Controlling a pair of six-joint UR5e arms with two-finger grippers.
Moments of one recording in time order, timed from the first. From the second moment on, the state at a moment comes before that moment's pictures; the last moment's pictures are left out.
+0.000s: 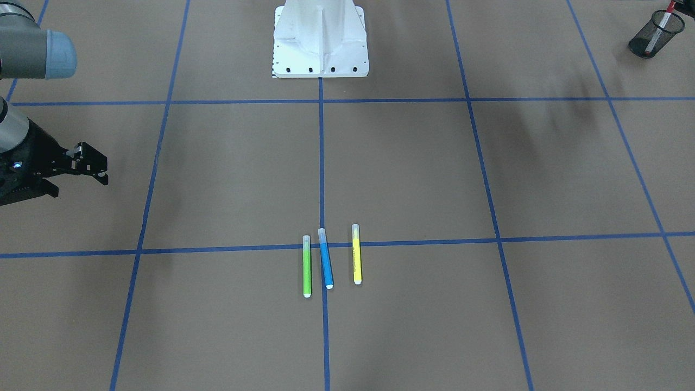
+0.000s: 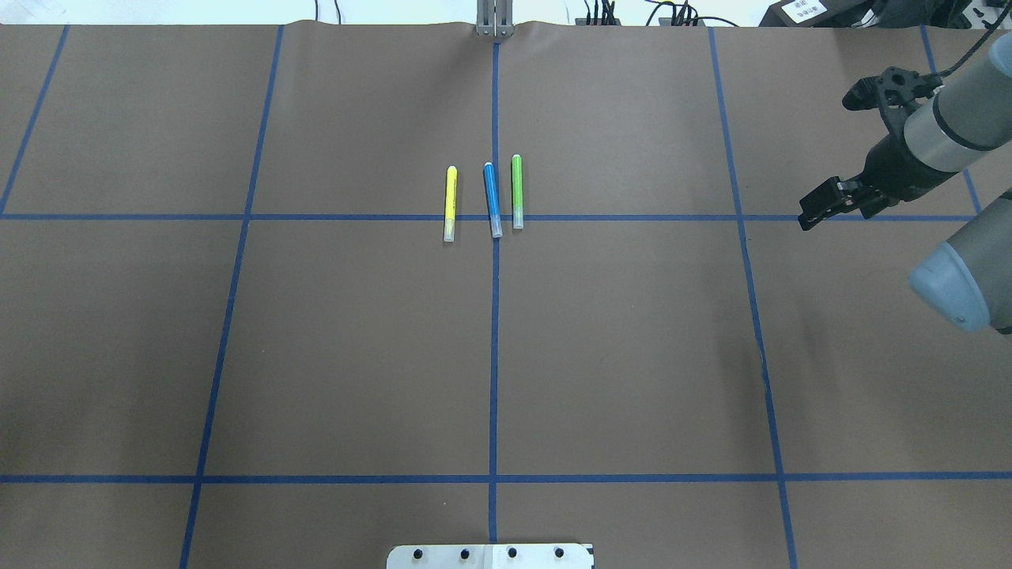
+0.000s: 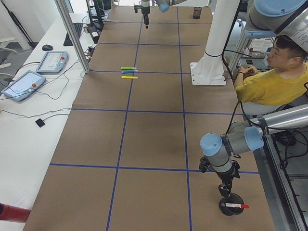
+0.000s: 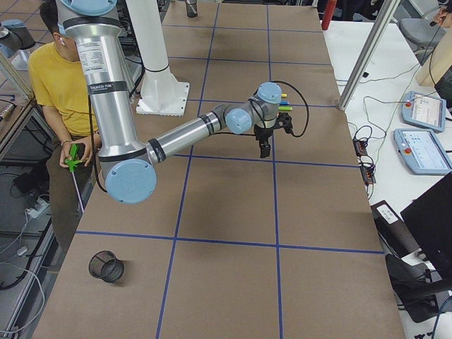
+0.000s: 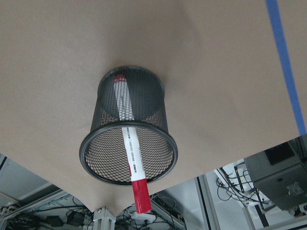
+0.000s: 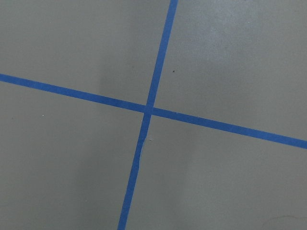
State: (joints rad) left arm -1.36 -0.76 -2.04 -1.50 -2.14 0.62; right arm 1.03 -1.38 1.82 -1.48 2.25 0.53
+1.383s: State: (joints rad) left arm -1.65 -1.17 -2.05 -1.51 -2.36 0.07; right arm 0.88 -1.05 1.73 -1.49 2.21 0.87
